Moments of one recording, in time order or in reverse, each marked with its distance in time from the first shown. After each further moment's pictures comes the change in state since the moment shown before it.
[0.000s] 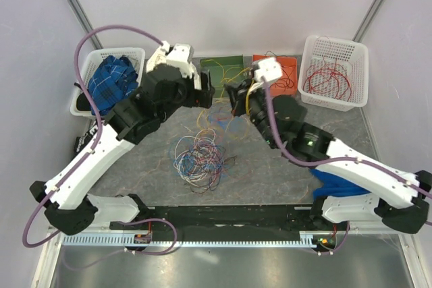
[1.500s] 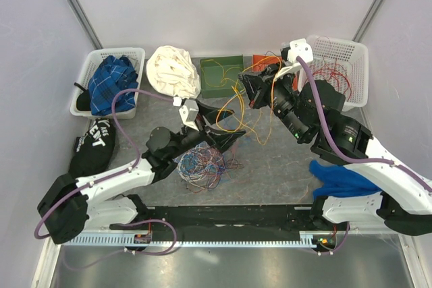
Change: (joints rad) left arm -0.050 -0.151 -1.025 1.593 0.591 -0.061; right arm -0.005 -0.038 0.328 -0.347 -0.020 0.089
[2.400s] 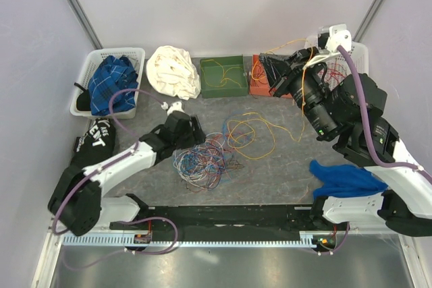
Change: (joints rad) left arm 0.232 0.181 0.113 -1.104 -0.450 -0.382; right arm 0.000 -0.013 0.163 -0.028 0.056 -0.081
